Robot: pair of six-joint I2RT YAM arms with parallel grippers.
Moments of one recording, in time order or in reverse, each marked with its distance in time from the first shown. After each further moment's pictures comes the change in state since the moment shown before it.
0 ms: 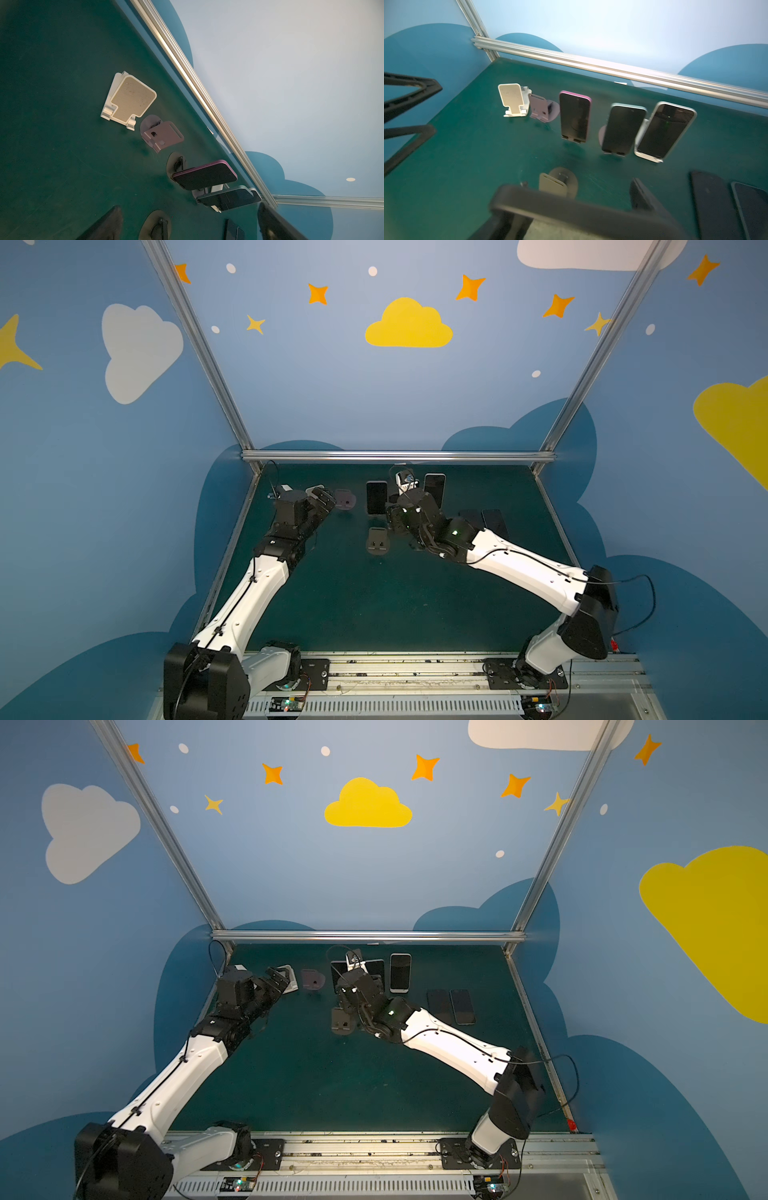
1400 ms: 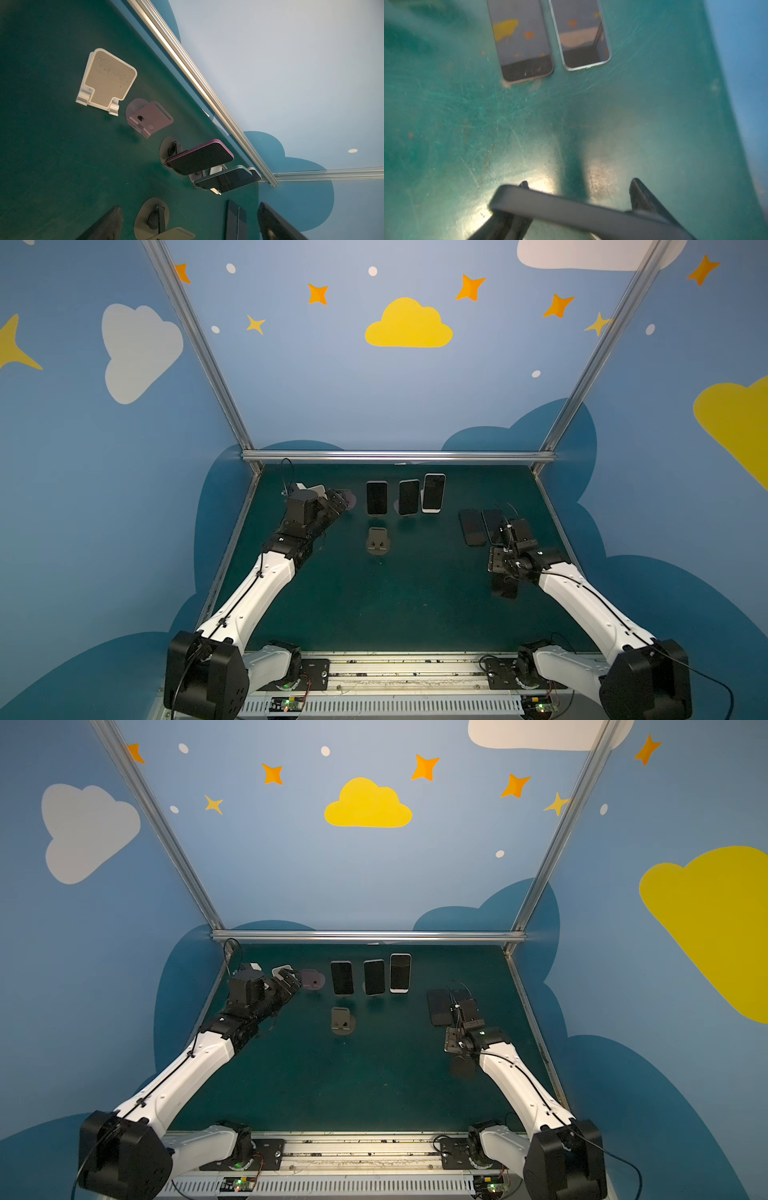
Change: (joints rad) left arm -0.060 0.043 0.013 0.011 0.031 0.033; right arm -0.685 -0.389 -0.605 -0.369 -0.264 0.019
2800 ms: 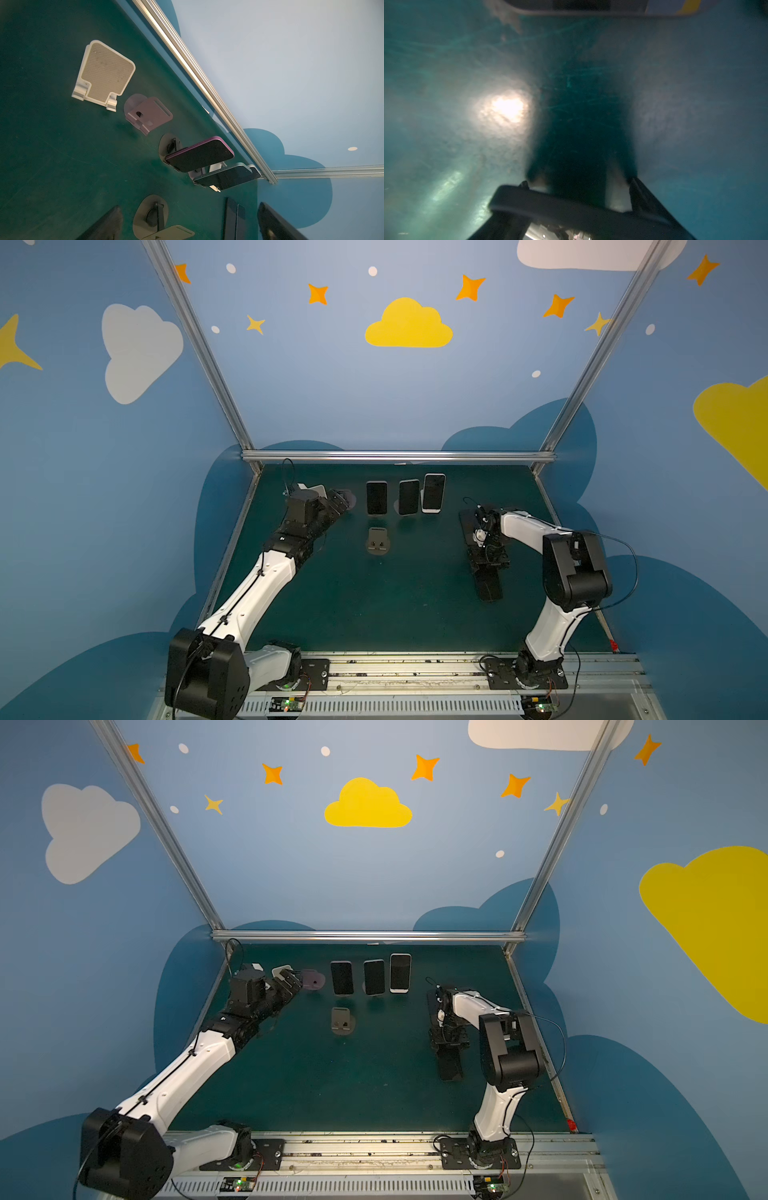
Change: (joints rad) left arm 0.000 0.008 0.001 0.001 0.019 -0.008; right arm -0.056 0.673 0.373 -0.241 -0.284 -0.211
